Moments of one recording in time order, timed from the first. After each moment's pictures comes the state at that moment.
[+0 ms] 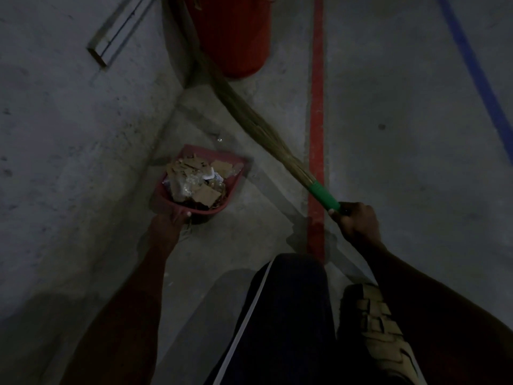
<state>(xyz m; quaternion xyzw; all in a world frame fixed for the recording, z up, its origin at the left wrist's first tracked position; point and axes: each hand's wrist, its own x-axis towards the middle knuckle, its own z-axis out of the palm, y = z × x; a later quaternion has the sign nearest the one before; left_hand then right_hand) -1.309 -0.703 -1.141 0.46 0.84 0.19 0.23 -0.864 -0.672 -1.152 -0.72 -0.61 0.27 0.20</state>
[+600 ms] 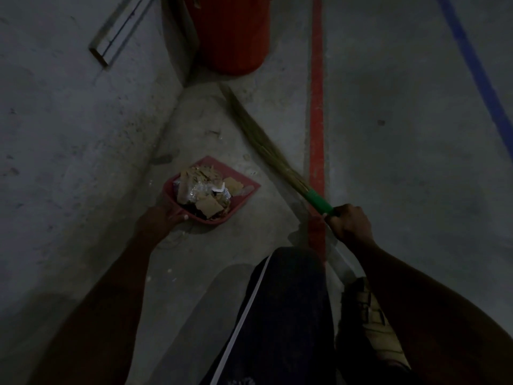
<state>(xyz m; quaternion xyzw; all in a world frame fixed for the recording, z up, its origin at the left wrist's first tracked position) -1.344 -0.695 -1.120 0.59 0.78 0.07 0.22 -0.878 -0.676 -1.166 -0.74 -0.60 0.29 0.10</state>
